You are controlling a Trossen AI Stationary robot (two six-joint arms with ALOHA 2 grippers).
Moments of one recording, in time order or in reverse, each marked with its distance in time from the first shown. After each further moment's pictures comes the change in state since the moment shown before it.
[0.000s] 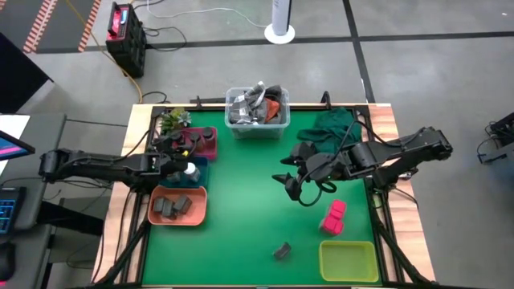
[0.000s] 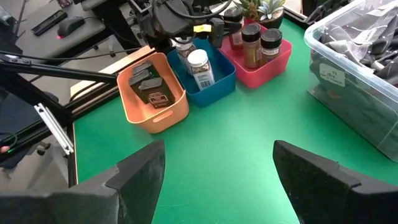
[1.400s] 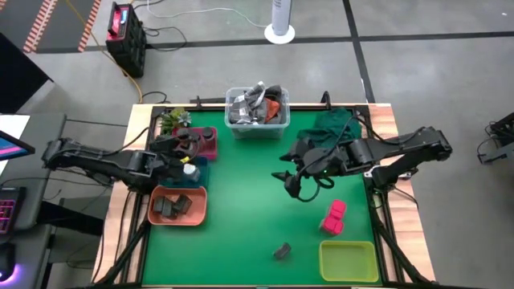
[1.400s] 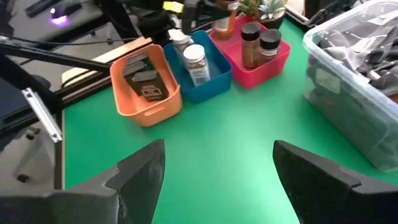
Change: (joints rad) left arm -0.259 -0.043 0.266 -0.295 0.017 0.048; right arm -0.047 0.001 0.000 -0.006 -0.049 -0.098
